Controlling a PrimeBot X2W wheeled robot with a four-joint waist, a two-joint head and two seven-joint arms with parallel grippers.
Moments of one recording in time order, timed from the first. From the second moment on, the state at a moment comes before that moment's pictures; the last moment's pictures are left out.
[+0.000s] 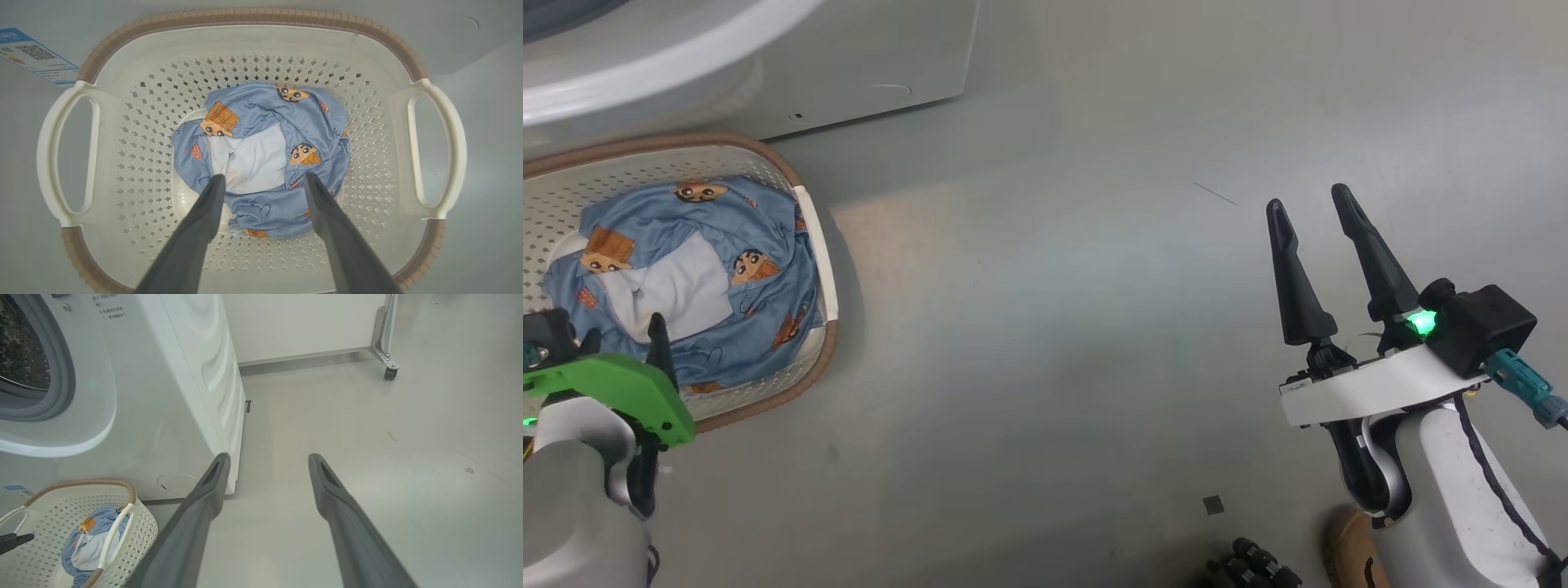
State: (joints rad) left arm -0.58 0.21 -0.01 0.75 -0.22 -0.03 0.05; right arm -0.24 -0.10 0.22 0.04 0.34 0.12 -0.26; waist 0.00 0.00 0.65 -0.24
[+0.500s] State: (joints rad) left arm -0.72 0.22 0.01 0.82 -0.23 -0.02 0.06; right arm -0.28 -0.12 0.22 0.02 0.34 0.12 -0.26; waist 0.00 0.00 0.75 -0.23
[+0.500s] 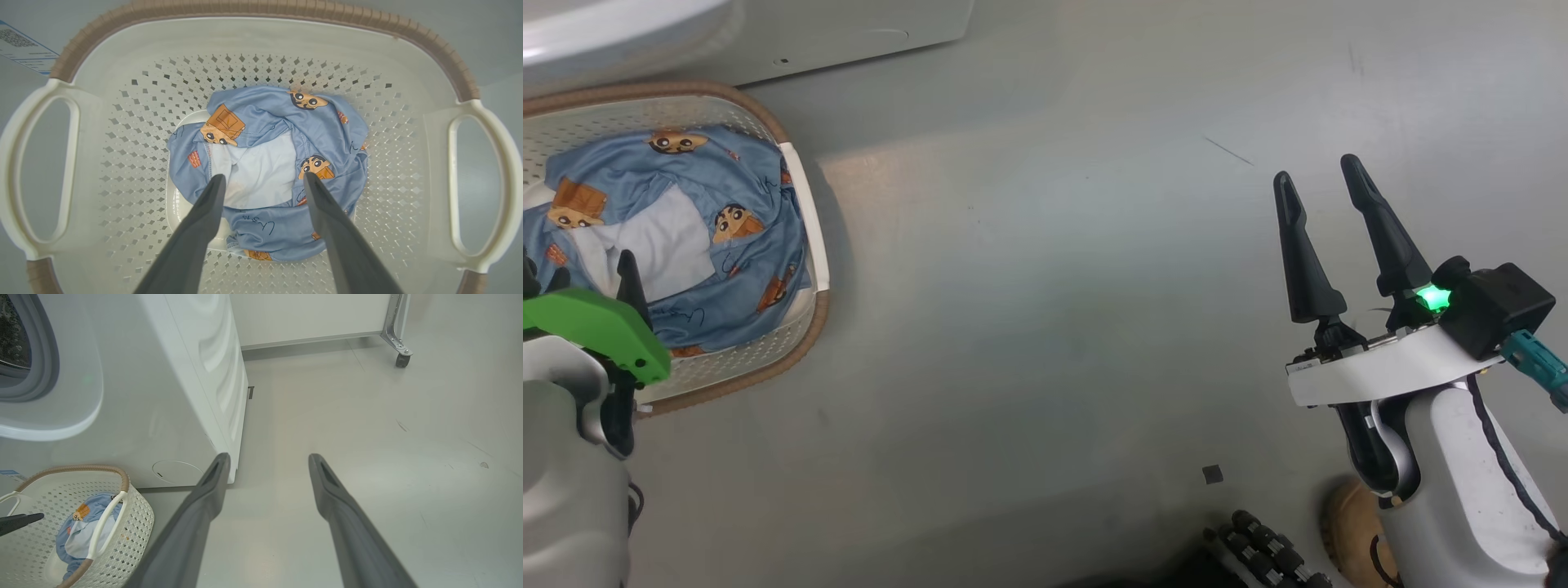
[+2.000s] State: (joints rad) left arm -1.01 0.31 0.05 0.94 -0.26 -0.02 0.08; right arm -0.39 -0.10 0.24 -0.03 0.34 0.12 -0.26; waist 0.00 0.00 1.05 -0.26
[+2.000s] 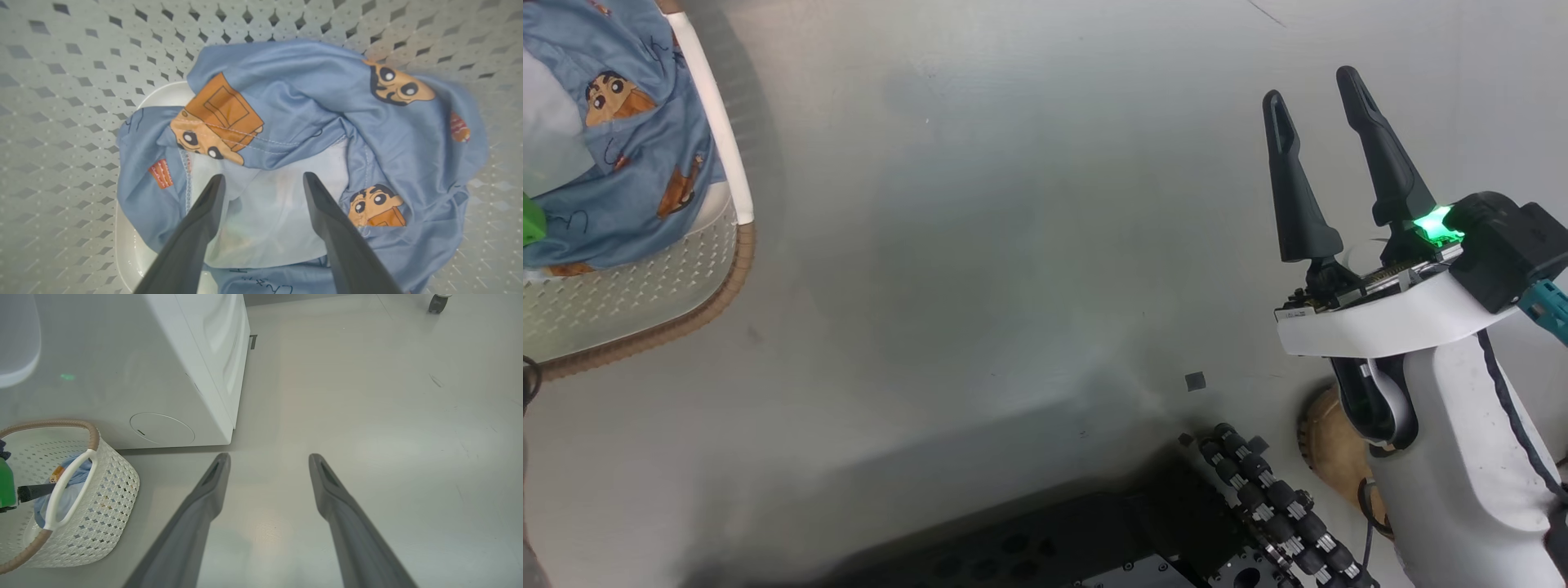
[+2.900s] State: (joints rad) left arm -1.09 0.34 0.05 1.00 -0.26 -0.02 0.08; right arm -0.40 -0.10 0.26 -0.04 0.34 0.12 -0.26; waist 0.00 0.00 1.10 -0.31
